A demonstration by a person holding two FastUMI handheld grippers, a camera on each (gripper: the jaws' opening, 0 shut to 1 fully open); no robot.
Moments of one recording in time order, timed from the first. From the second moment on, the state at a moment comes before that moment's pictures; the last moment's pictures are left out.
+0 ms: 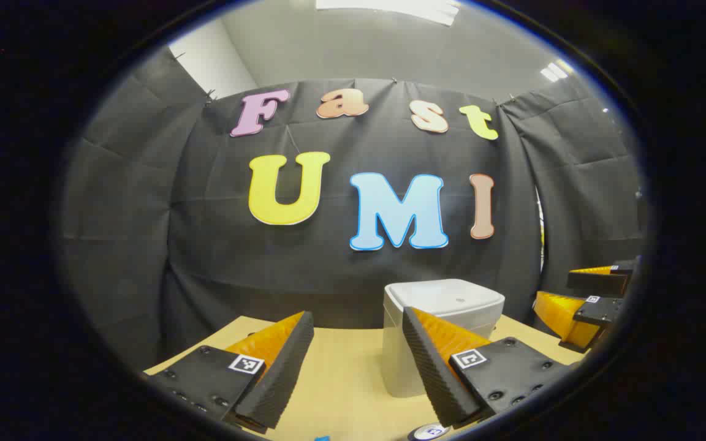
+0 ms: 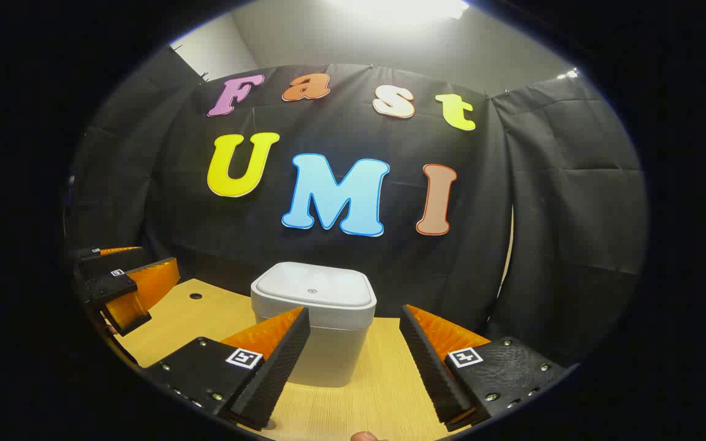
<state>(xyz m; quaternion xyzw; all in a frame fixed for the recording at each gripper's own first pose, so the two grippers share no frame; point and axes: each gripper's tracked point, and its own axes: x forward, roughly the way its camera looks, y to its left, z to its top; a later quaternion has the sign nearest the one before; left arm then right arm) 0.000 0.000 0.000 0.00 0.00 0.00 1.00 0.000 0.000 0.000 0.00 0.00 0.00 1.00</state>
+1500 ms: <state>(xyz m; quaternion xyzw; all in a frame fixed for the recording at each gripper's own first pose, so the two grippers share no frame) 0.010 0.014 -0.009 0.00 0.01 0.01 1.00 0.037 0.029 0.016 0.00 -0.01 0.03 1.00</state>
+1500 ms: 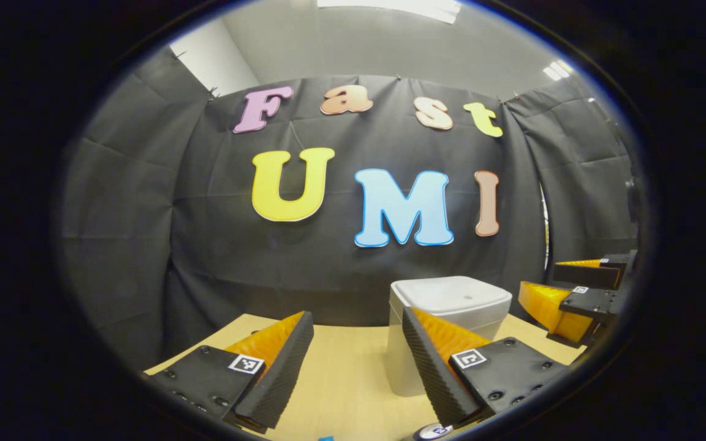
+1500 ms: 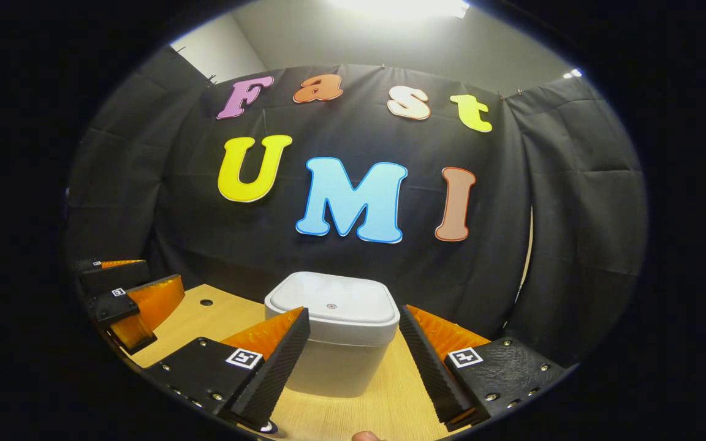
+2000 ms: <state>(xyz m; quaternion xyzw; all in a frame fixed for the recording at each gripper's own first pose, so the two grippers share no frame) 0.015 0.038 -0.020 -0.01 0.02 0.03 1.00 0.088 0.035 0.021 0.02 0.00 0.04 1.00</state>
